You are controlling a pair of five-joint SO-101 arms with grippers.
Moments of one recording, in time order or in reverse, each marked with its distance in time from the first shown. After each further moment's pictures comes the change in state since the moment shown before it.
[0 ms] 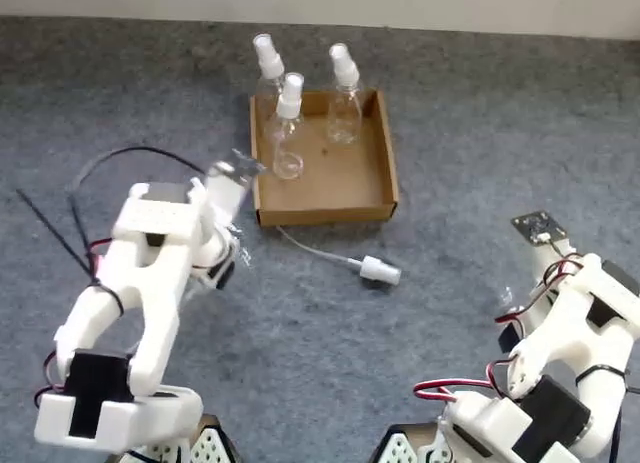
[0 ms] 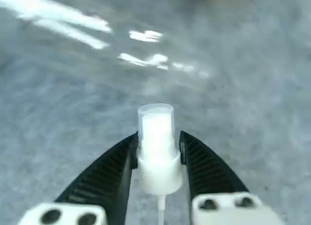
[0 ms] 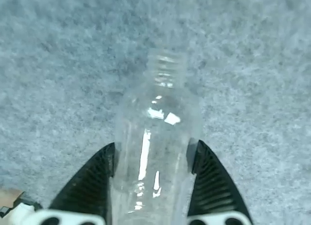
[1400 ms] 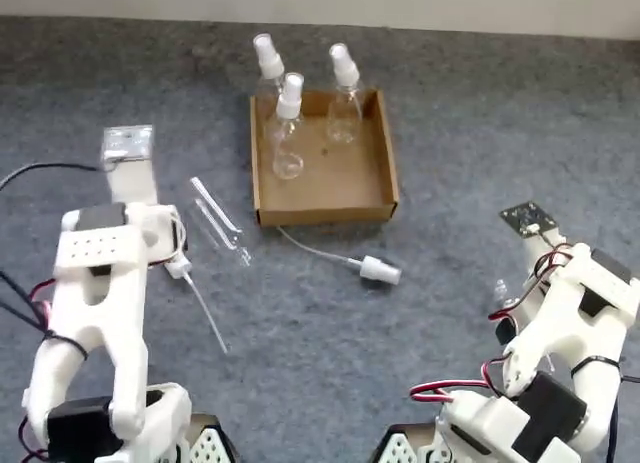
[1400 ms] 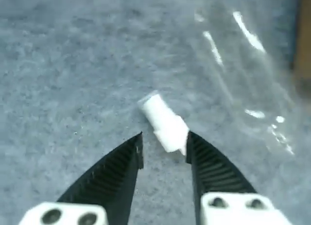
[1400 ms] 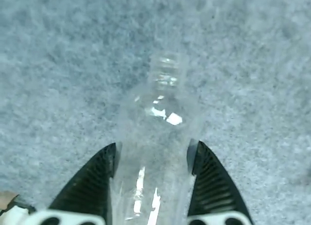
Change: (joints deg) left arm -17.1 -13.4 8.4 -12.2 28.7; right arm -4.0 0.2 -1.7 -0.1 0.0
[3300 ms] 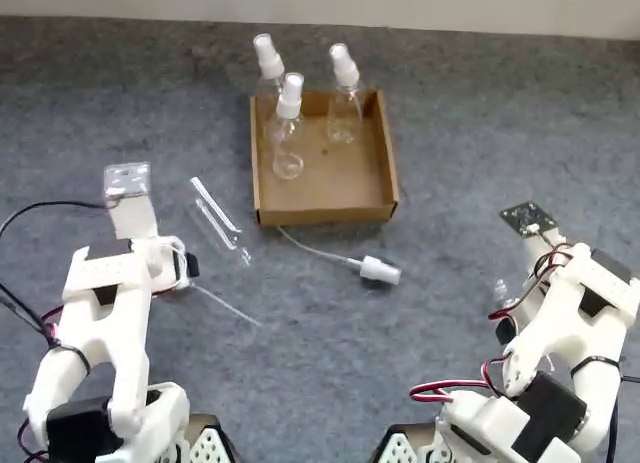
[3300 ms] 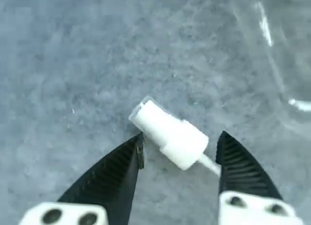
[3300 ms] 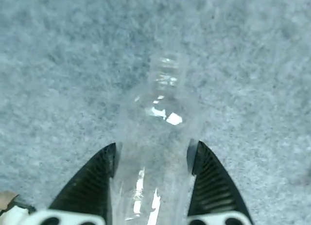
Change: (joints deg) left arm -1.3 -0.1 13.3 -12.8 -5.4; right arm 0.0 0.0 0.0 0.0 -0.1
